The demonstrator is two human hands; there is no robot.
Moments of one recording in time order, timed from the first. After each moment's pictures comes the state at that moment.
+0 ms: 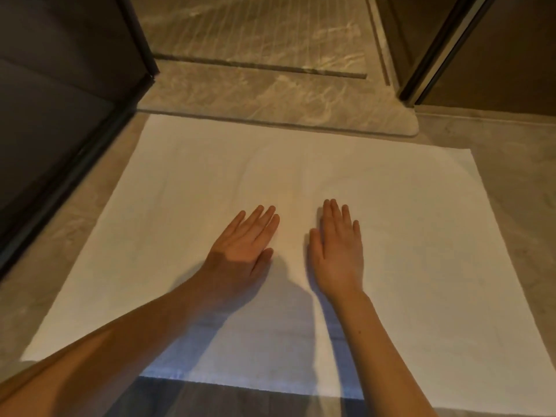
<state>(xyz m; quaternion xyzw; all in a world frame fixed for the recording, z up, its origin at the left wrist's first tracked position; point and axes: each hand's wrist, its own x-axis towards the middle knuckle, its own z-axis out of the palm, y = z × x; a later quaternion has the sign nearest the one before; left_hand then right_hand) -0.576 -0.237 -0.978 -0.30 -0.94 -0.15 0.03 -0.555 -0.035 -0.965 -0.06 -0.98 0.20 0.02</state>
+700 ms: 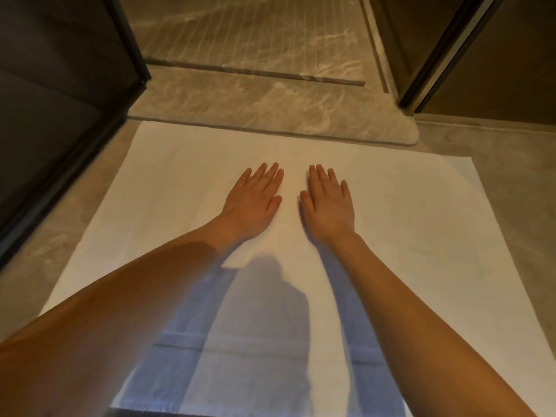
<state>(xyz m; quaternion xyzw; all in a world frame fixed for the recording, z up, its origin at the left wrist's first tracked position) -0.703 -0.205 -0.984 -0.25 -0.97 -0.06 -0.03 -0.668 -0.021 -0.976 -0.01 -0.99 0.13 -0.01</state>
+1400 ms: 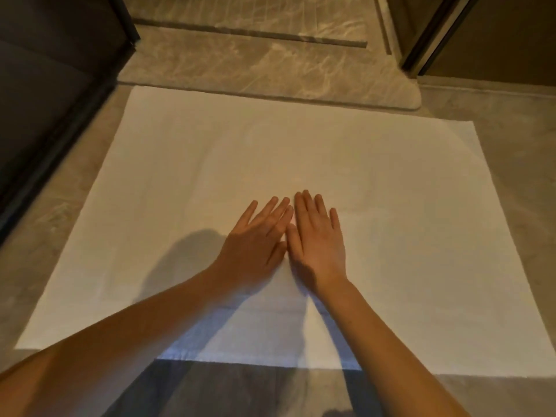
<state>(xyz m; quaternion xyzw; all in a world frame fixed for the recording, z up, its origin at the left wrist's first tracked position) -0.565 -0.222 -0.997 -0.34 -0.93 -0.15 0.00 -0.544 -0.062 -0.984 0.00 -0.99 0.15 -0.03</state>
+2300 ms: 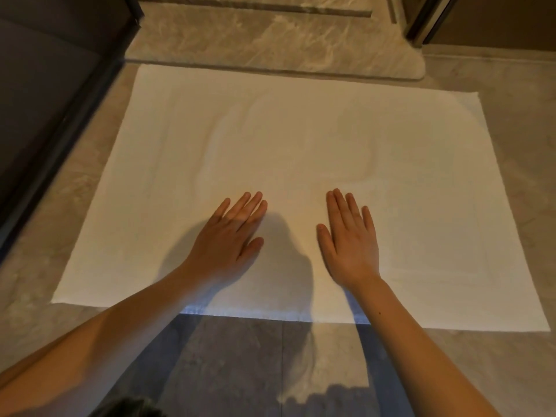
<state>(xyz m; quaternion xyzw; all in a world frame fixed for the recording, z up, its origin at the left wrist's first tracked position) -0.520 -0.277 -0.991 -0.30 -0.95 -0.08 -0.06 -0.481 -0.020 -0.991 -0.01 -0.99 0.12 -0.04</state>
